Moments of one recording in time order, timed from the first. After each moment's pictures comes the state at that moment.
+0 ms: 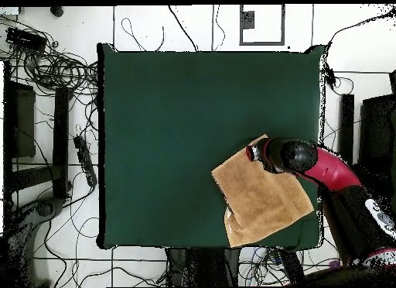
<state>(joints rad) -0.78 -0.35 0.37 1.51 -0.27 0.61 1.10</state>
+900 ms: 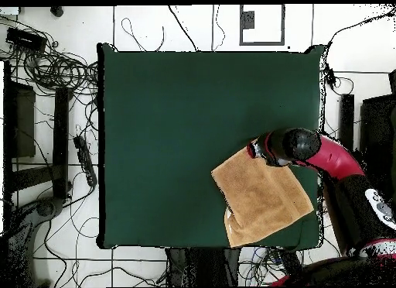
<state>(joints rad) -0.76 -0.31 0.39 1.39 -0.31 0.82 1.10</state>
